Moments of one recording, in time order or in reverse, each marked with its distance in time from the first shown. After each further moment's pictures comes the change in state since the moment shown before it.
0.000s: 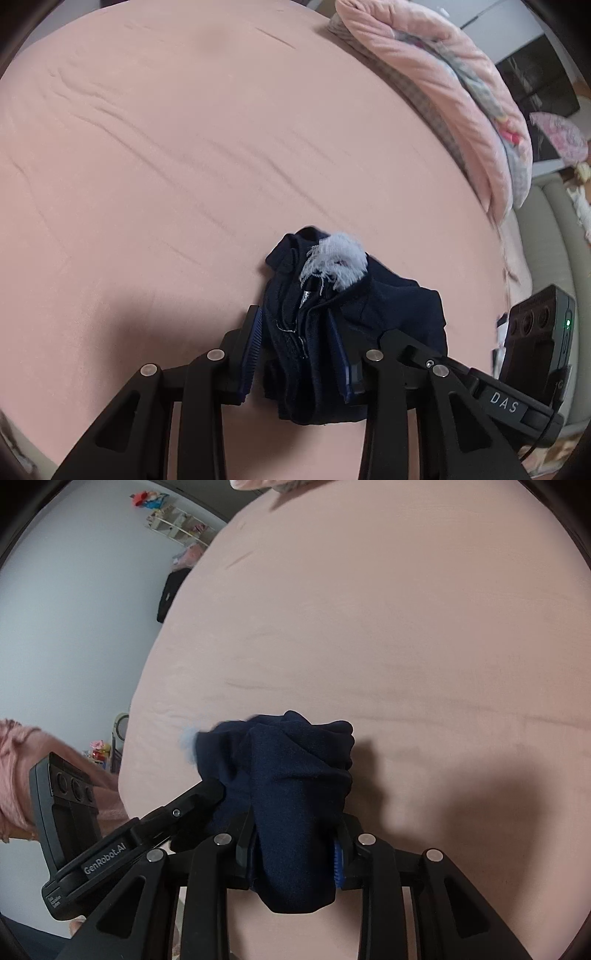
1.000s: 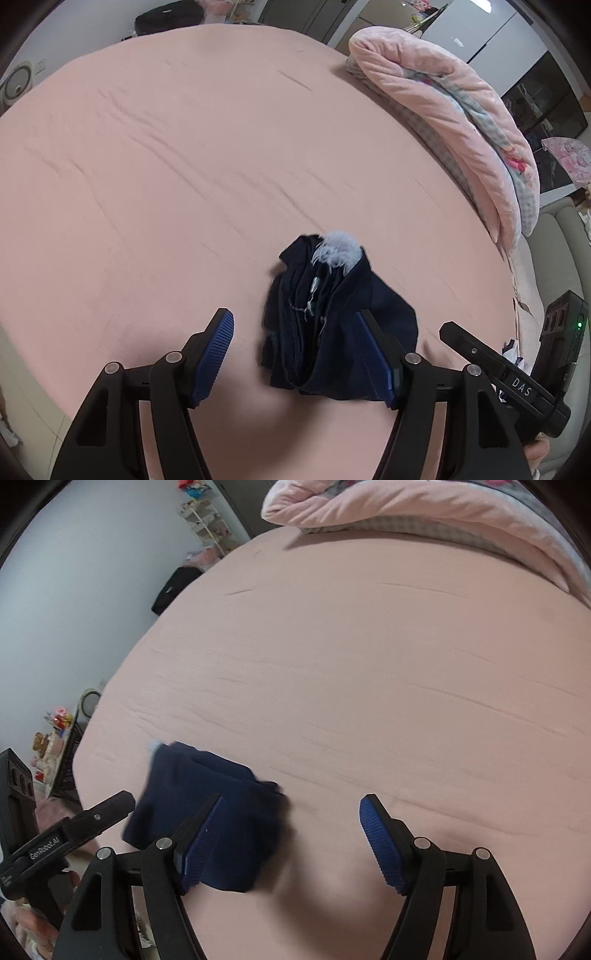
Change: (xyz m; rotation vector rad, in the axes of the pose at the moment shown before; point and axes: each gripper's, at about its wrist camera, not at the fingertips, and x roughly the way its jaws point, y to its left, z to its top) left arm -0.053 -0.011 -0.034 -0.060 -0.153 0.099; right arm -0.074 -0.008 0.008 -0.250 -0.137 -0.203
